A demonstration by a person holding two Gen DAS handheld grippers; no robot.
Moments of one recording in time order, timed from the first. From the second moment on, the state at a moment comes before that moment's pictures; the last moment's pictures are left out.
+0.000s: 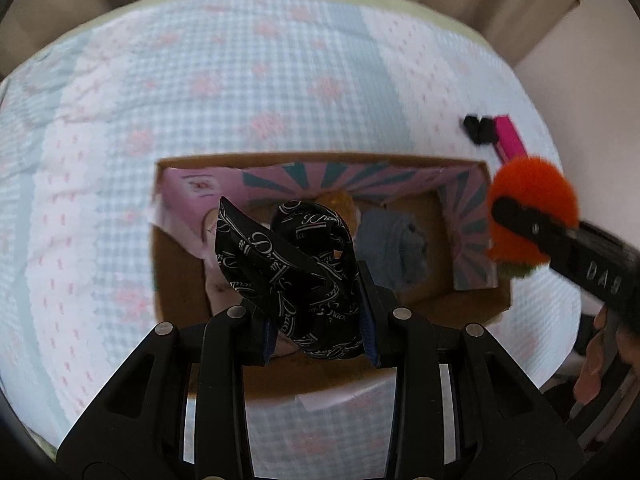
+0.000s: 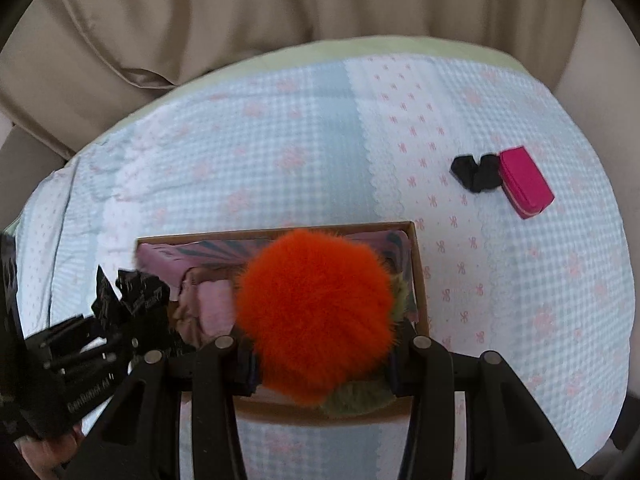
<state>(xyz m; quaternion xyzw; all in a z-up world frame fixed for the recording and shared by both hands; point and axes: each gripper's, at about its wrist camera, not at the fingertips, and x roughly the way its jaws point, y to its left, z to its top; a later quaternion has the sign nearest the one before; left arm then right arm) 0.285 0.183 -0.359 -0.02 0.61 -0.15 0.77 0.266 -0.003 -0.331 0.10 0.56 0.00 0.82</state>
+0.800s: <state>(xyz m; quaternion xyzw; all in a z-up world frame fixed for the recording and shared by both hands) 0.281 0.166 -0.394 0.04 0.65 -0.14 0.75 0.293 -0.014 -0.383 0.12 0.59 0.02 0.80</state>
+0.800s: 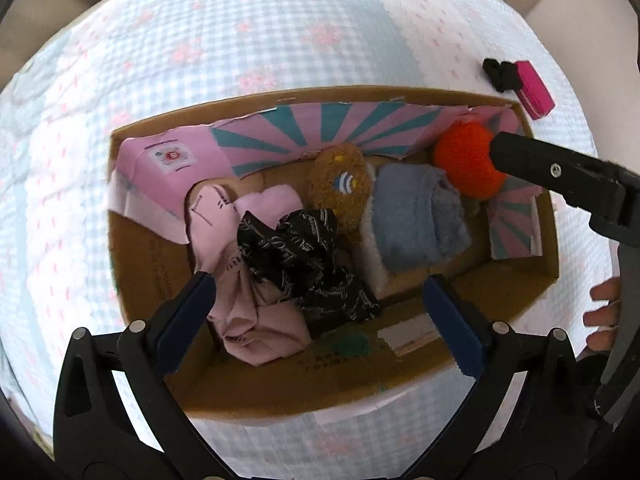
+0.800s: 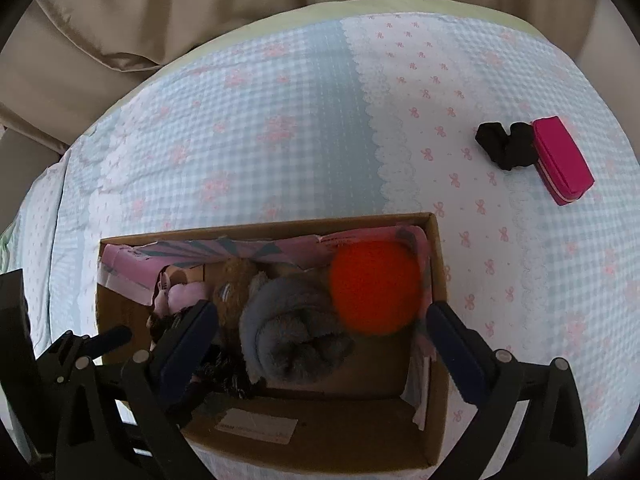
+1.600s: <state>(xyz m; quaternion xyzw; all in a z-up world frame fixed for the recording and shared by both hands) 0.204 0.210 -0.267 0.00 0.56 -0.12 0.82 0.208 0.005 -0.264 0.08 0.50 0.04 0.86</state>
